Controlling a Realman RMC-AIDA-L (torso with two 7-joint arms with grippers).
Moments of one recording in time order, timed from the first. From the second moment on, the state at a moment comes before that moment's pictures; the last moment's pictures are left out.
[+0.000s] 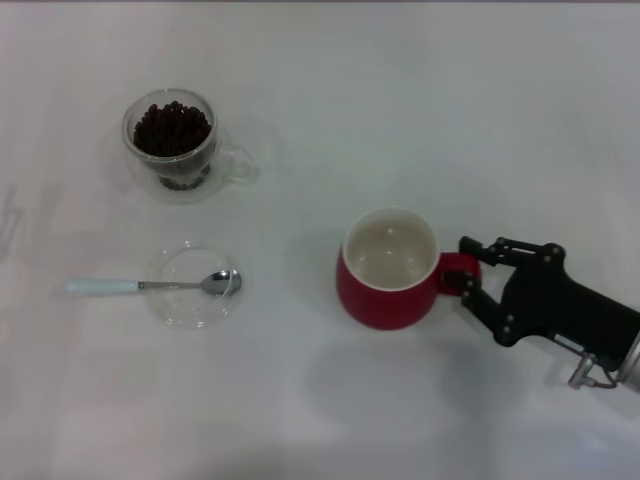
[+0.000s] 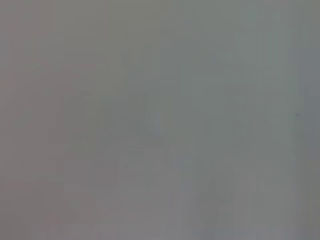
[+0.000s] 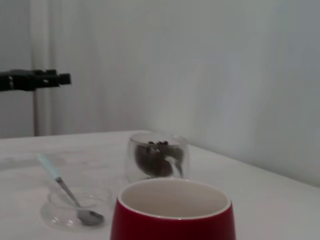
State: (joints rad) left arm -0.23 -2.08 2.84 0.01 -1.34 1.52 -0.21; right arm 0.22 2.01 -2.36 -0.10 0.04 -1.41 0.30
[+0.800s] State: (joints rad) left arm -0.22 -2.08 2.84 0.01 -1.34 1.52 -0.21; right arm 0.22 2.01 -2.49 -0.17 0.03 -1.37 0.30
